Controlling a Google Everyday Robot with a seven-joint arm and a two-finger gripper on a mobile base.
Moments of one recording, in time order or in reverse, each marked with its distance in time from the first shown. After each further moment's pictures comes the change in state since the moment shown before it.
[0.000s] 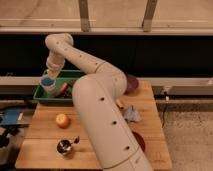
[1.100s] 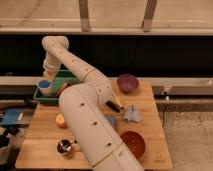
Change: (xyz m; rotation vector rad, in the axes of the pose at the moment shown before) arm -0.008 0.003 0.025 -0.049 0.034 -0.023
